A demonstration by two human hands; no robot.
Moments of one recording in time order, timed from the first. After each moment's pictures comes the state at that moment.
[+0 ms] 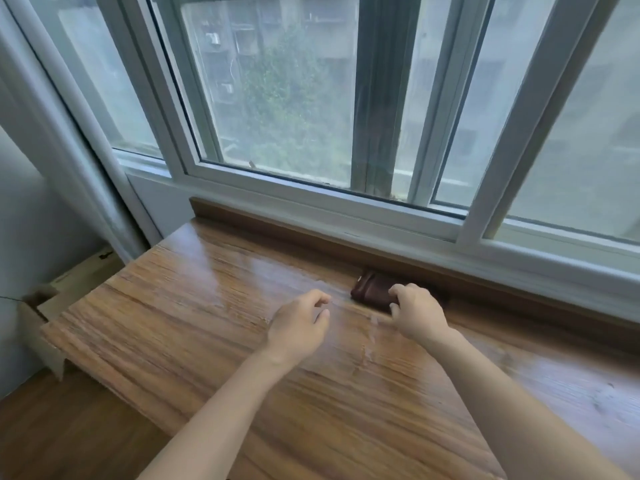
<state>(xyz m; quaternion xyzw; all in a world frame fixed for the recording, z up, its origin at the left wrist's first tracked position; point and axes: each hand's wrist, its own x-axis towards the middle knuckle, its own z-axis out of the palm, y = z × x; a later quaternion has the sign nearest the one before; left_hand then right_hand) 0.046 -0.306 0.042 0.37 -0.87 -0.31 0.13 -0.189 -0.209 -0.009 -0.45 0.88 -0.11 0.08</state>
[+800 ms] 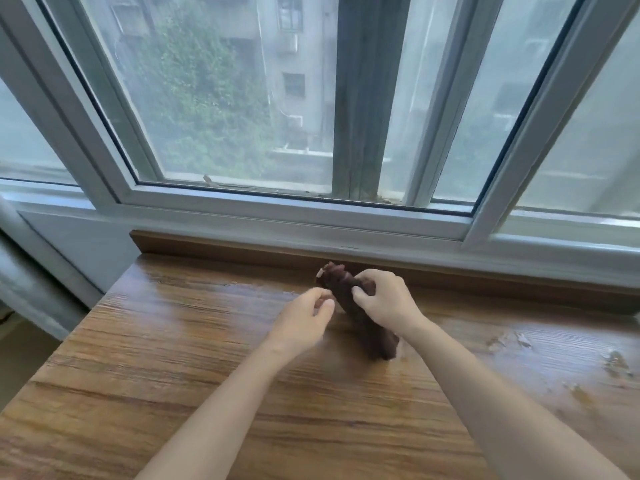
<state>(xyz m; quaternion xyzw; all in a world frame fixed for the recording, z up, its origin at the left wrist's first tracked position) 0.013 -0.451 0.024 0.28 -0.86 -0.43 0.05 -0.137 -0.325 0.020 -0.34 0.87 -0.33 0.11</state>
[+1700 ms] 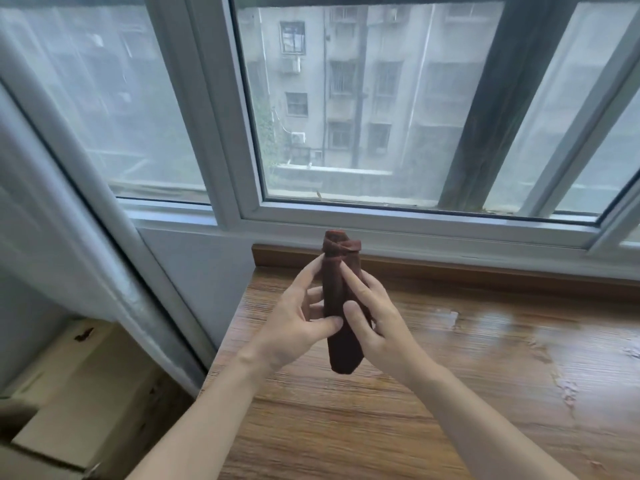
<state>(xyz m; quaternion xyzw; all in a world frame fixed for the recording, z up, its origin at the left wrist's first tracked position) 0.245 -0.680 0.093 0.07 -0.73 -0.66 0.14 0.127 -0.530 0.058 -0.49 0.68 -0.54 0.10</state>
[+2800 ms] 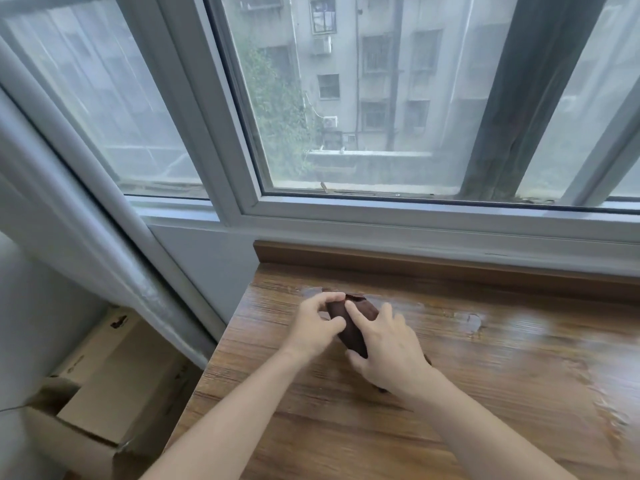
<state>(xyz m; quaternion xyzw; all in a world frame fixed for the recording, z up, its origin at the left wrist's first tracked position) 0.159 -0.670 0.005 0.35 -0.74 -0.55 0.14 0.073 -0.529 -0.003 -0.45 0.88 -0.08 0.08</state>
